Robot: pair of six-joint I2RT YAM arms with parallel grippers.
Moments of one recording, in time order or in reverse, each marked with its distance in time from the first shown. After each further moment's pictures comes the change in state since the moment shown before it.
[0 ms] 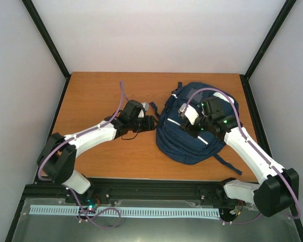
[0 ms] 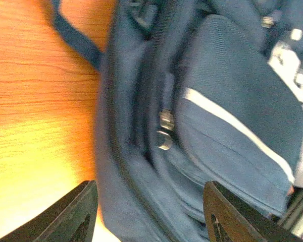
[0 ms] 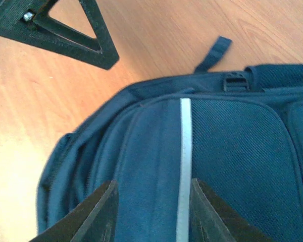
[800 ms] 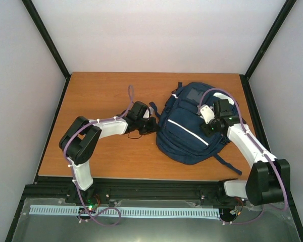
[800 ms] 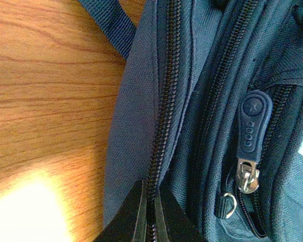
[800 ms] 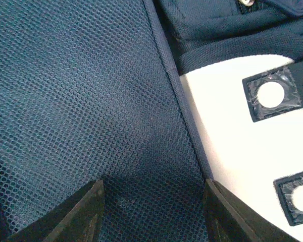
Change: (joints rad) left arm 0.076 0.348 0.058 0.161 0.204 -0.096; right arm -0.243 0.109 -0.087 0.012 0.333 0.039
